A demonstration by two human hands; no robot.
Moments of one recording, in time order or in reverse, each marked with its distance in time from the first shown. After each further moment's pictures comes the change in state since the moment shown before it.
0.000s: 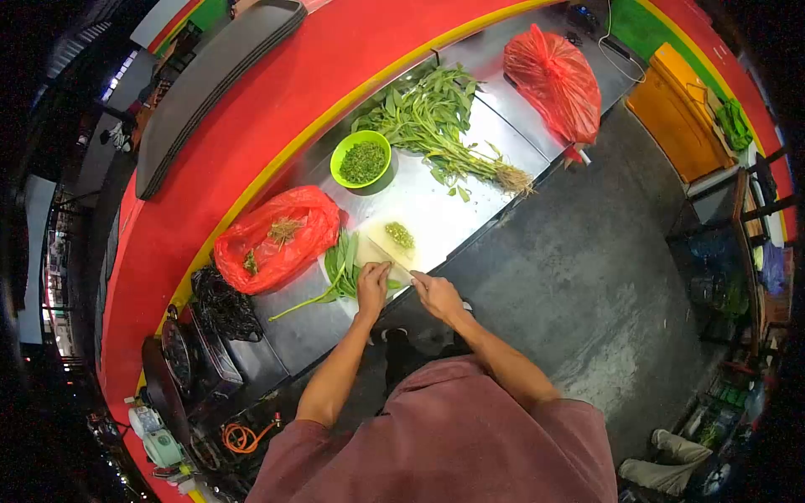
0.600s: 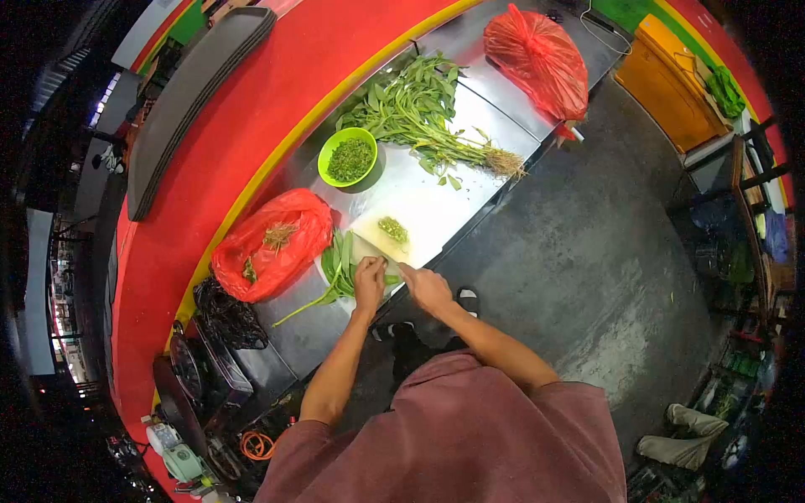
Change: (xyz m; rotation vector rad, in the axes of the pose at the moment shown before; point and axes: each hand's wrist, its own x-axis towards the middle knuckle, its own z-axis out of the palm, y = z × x) left_hand 0.007 -0.006 0.000 -0.031 -0.093 -0.020; right_hand 0.014 0.007 0.030 -0.167 0.012 -0.029
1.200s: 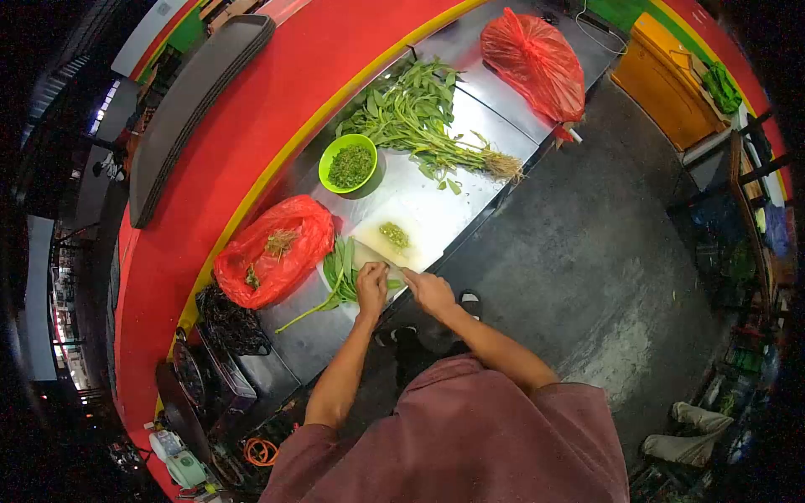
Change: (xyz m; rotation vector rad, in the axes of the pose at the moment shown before) left_hand -0.001 -0.001 0.000 -0.009 0.049 0.056; right_hand -0.001 0.008 0.005 0.020 0.069 -0.055
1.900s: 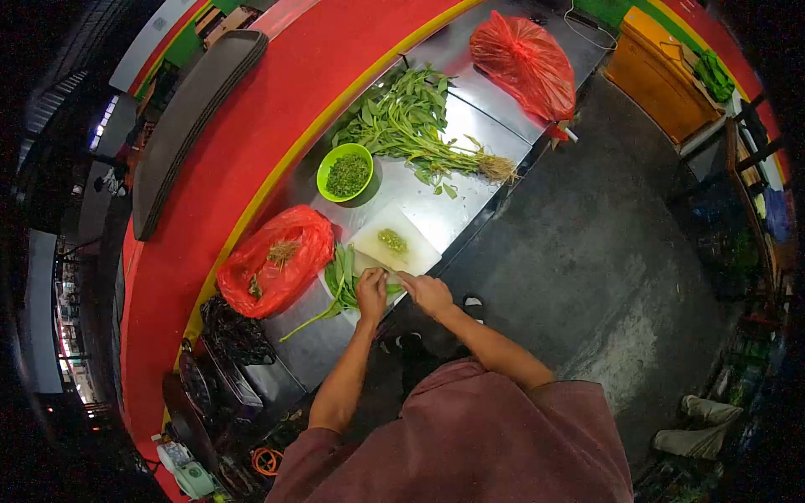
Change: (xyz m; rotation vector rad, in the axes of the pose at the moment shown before) left_hand 0.001 -0.002 0.003 -0.038 0.011 -0.089; right_hand 0.007 0.000 0.002 -0.048 0.037 -0.076
